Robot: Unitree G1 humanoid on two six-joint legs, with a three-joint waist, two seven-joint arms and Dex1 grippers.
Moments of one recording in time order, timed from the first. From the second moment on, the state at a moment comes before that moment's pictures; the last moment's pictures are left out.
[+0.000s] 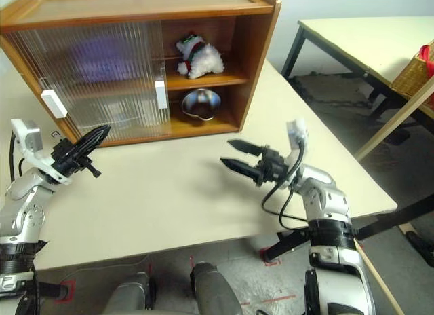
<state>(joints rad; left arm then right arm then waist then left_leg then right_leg) -0.33 0.42 0.18 0.11 -0.46 -0.01 -0.77 -0.40 -0.52 -0.17 0.36 0.54 0.24 1.41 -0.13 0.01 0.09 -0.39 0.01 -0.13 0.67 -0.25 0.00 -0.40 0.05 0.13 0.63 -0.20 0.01</state>
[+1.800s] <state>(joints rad) -0.13 0.43 0.22 -0.13 -0.57 0.04 -0.83 -0.53 -0.39 -0.06 0.29 0.56 0.18 1.33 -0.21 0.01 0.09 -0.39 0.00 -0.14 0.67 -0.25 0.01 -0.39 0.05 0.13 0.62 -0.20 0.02</state>
